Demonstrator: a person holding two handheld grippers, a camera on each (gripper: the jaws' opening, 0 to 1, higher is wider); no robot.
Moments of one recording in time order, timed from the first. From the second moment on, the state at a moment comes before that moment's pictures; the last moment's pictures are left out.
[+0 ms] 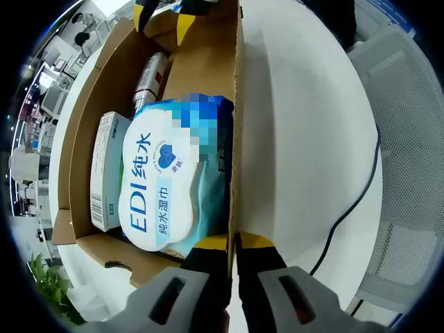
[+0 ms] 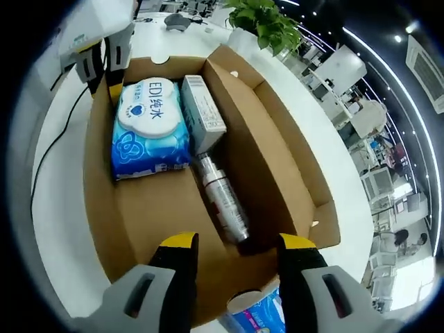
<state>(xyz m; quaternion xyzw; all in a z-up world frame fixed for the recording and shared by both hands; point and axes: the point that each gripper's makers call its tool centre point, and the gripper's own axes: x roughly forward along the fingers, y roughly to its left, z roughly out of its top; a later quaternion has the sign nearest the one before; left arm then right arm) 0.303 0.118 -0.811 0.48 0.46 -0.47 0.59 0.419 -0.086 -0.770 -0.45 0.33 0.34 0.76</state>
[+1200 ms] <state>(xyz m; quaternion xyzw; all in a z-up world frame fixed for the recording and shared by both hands) 0.302 0.119 -0.811 0.47 0.46 -0.46 0.59 0.417 -0.072 -0.807 -0.40 0.44 0.40 0.70</state>
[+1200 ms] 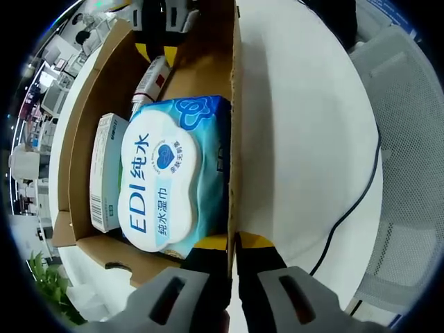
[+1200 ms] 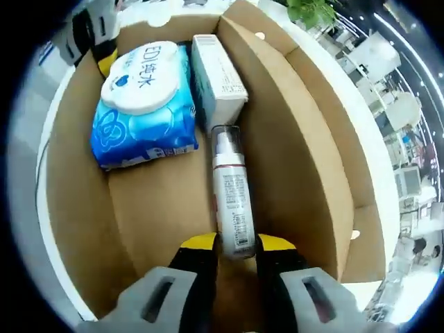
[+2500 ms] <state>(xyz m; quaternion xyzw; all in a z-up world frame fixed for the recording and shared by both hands) 0.305 0.119 -0.809 0.47 0.46 -0.46 0.59 0.380 -0.069 -0.829 -0.30 0.59 0.36 0.66</state>
